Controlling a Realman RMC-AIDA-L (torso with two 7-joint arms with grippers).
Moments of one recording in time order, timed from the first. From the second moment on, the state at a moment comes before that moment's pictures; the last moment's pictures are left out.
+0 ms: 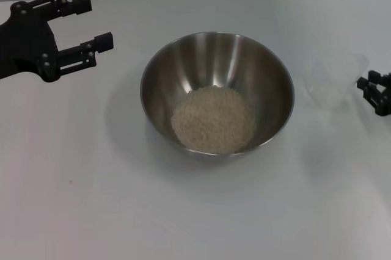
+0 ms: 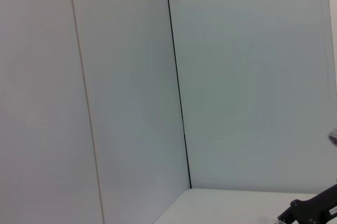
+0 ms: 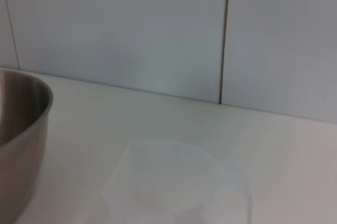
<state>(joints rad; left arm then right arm) -0.41 -2.06 0.77 0.92 1.66 1.66 -1.22 0.23 2.06 -0.82 -0.61 -1.55 -1.00 1.04</state>
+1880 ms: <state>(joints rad) -0.36 -2.06 0.78 0.94 1.77 1.86 -1.32 0.38 2.08 -0.64 -1.25 -1.95 -1.92 1.57</state>
